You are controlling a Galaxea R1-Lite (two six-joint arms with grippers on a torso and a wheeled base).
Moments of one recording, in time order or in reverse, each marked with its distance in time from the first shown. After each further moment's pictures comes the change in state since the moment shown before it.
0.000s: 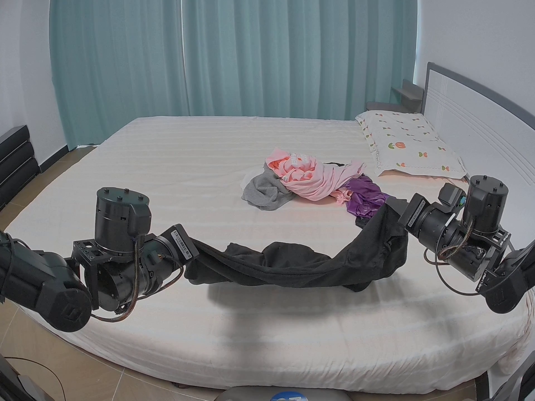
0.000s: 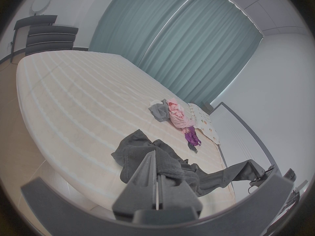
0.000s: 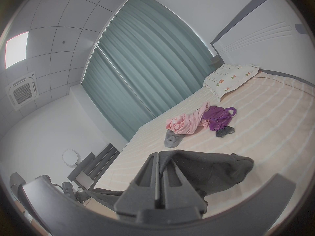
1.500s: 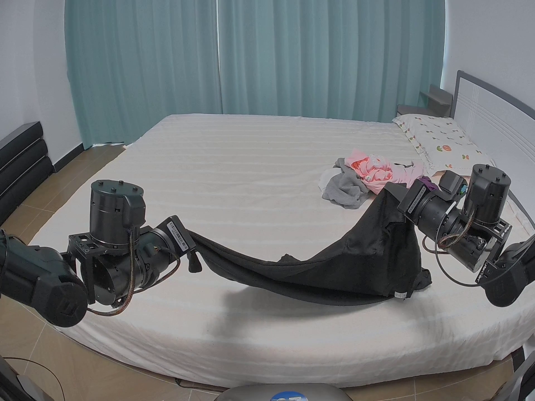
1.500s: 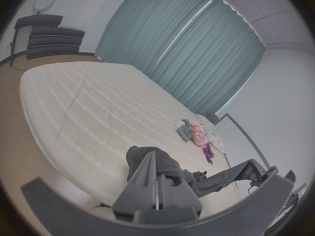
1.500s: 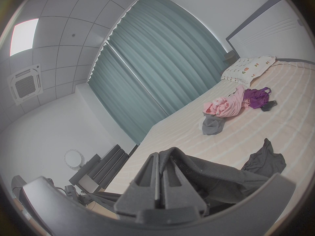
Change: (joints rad) left arm 0.016 -0.013 -0.020 0.002 0.002 0.000; right arm 0.002 -0.001 -0.053 -0.009 0.001 -0.001
